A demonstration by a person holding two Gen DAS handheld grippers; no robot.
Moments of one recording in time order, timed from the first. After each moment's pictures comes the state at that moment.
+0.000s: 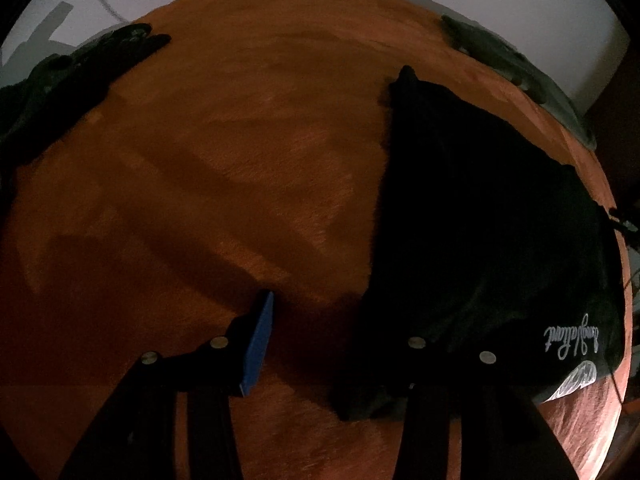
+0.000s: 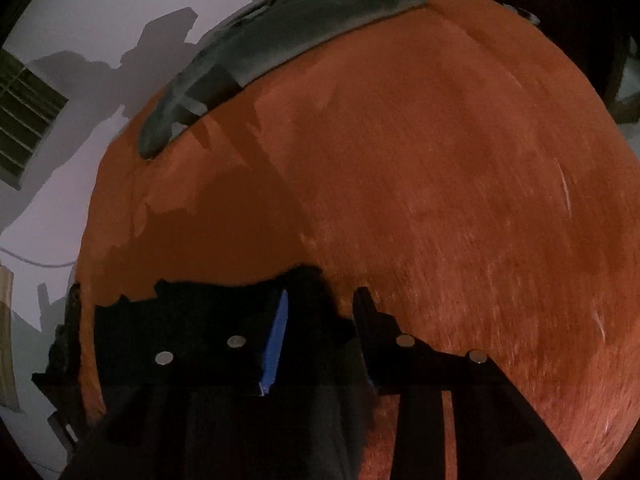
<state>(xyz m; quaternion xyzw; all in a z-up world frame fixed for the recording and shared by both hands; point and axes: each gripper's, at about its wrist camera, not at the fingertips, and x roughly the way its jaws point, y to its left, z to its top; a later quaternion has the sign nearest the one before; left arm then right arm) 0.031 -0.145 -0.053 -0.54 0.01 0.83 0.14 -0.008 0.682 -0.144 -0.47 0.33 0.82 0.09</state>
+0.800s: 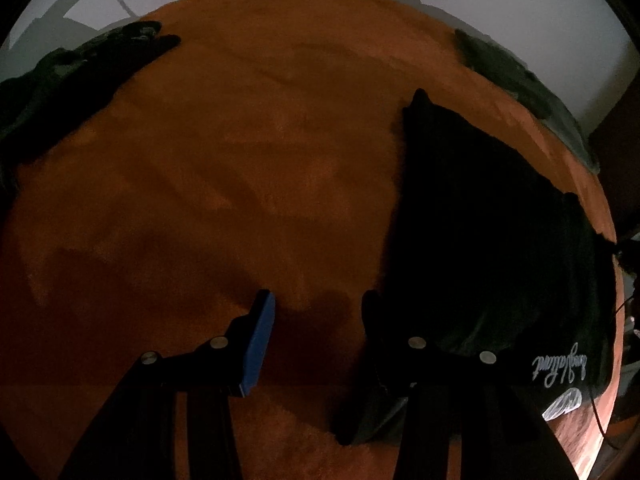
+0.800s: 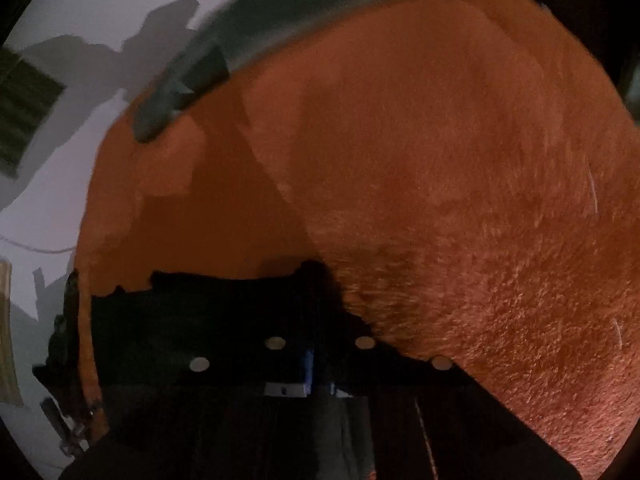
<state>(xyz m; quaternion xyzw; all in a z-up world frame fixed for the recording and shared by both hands) 0.030 -0.157 -0.034 -0.54 -0.02 0.83 0.13 -0.022 0.652 -0.149 -0.47 0.26 0.84 0.09</state>
